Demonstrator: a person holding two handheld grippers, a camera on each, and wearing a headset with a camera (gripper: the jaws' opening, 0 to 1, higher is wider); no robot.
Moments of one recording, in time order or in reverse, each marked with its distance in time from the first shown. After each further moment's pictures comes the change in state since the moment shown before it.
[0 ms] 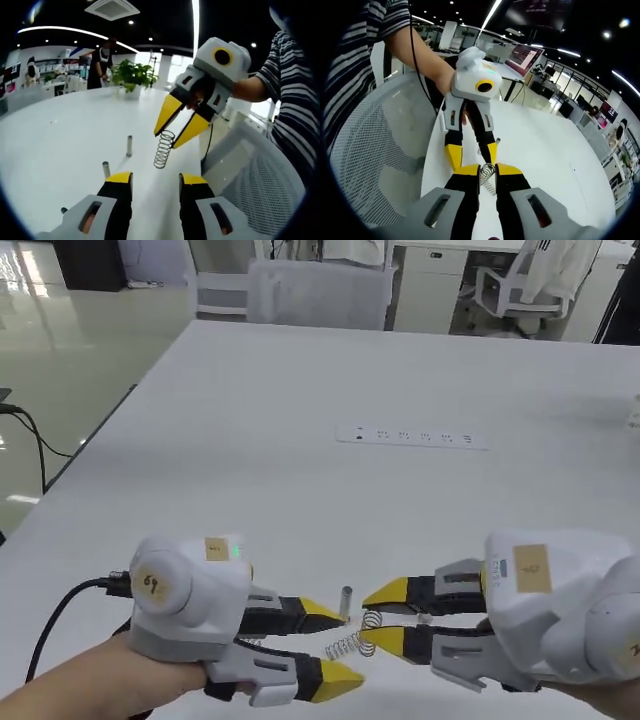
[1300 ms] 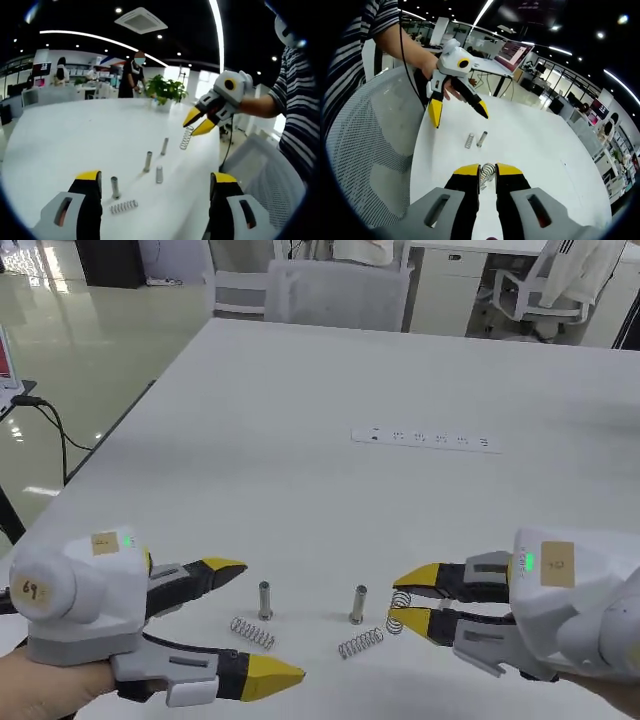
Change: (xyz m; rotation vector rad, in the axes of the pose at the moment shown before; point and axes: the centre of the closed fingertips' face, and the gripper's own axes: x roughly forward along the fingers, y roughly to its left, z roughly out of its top) left arm -0.075 0.042 -0.011 -0.093 -0.127 0.241; right arm -0.003 -0.019 -0.012 0.009 0.031 -0.092
